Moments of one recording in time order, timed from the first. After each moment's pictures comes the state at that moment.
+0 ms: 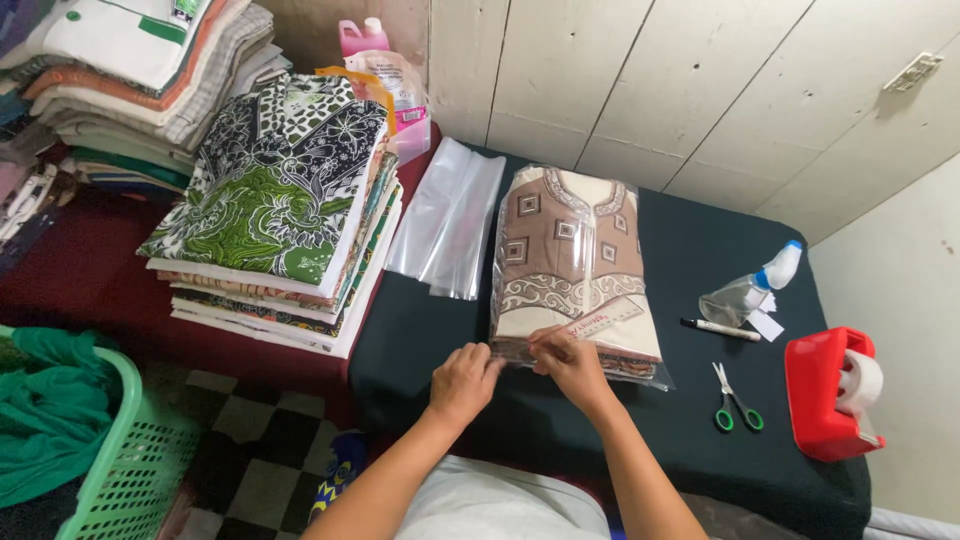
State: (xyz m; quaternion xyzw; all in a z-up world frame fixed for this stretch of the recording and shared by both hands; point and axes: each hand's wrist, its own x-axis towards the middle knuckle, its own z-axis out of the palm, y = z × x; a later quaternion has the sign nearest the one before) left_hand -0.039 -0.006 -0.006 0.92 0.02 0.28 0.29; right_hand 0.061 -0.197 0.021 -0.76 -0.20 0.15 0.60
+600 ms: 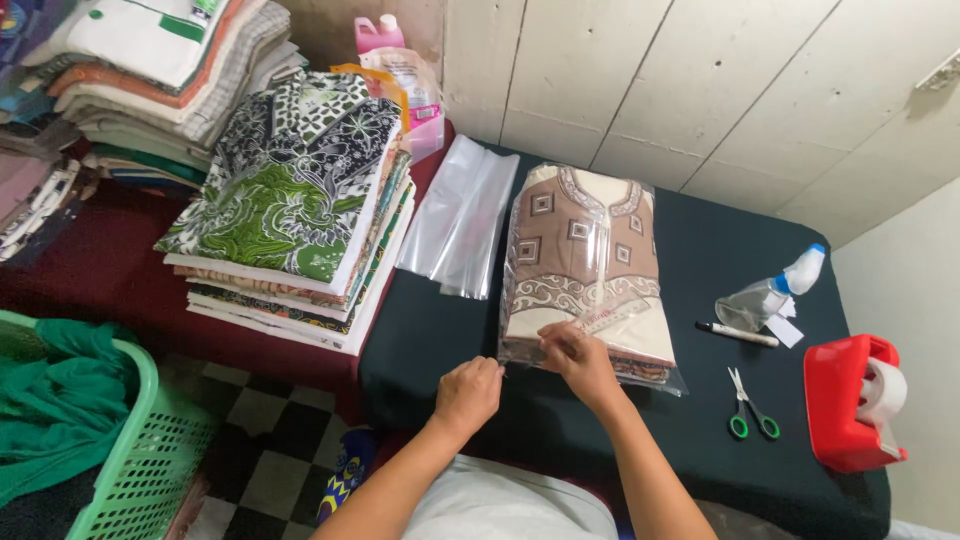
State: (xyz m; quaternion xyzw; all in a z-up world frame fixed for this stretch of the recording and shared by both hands) left_hand -0.048 -0.004 -0.020 0.92 0.01 0.24 0.30; right_hand 0.069 -0.191 0.020 -0.77 -0.22 0.14 0.59
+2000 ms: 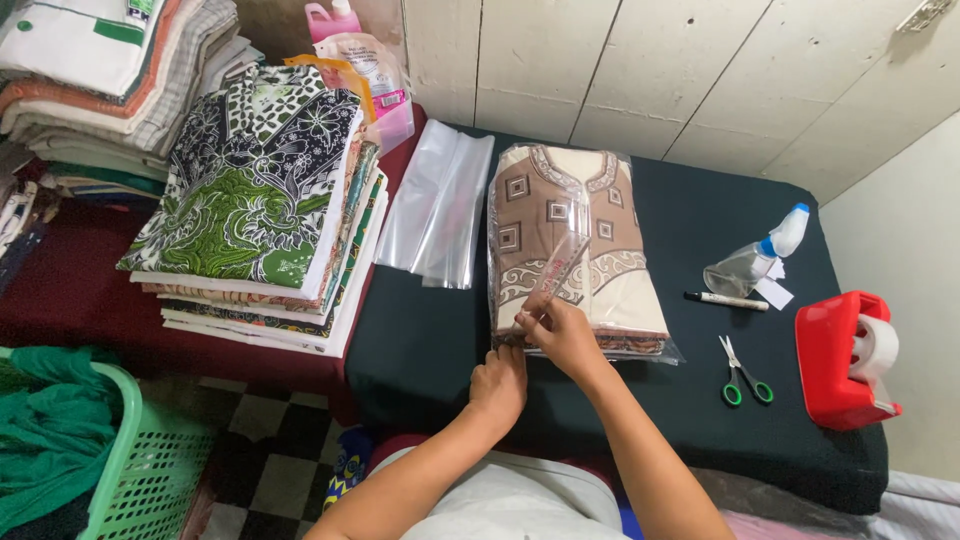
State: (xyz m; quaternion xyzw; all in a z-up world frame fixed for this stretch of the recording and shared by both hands) left_hand -0.020 -0.067 -0.050 0.99 0.00 0.13 0.06; right_hand 0.068 -0.173 0.063 -0.85 -0.21 0.09 0.47
